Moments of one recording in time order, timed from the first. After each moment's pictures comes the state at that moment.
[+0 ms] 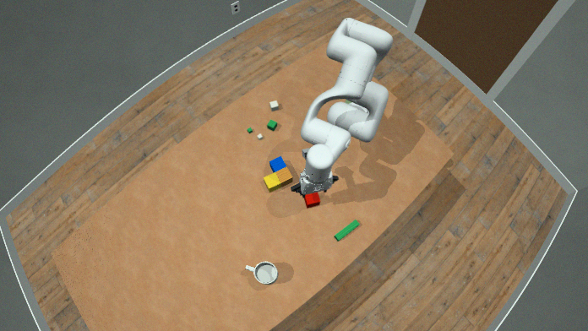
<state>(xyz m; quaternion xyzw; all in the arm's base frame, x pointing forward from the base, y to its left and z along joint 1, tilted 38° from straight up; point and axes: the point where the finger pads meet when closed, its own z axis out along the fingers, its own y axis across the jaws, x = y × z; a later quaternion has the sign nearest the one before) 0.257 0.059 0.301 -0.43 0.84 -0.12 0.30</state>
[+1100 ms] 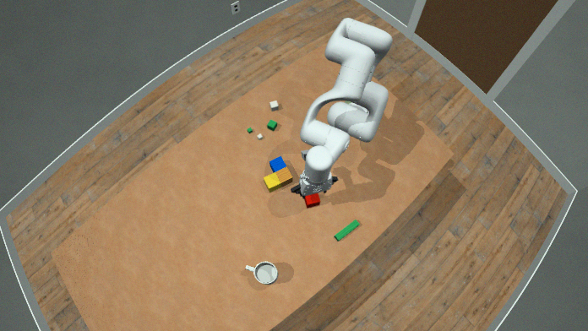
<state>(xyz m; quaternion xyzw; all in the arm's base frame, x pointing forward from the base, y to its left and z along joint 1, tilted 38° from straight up) 0.263 0.060 0.292 -0.44 0.84 -0.12 0.30</state>
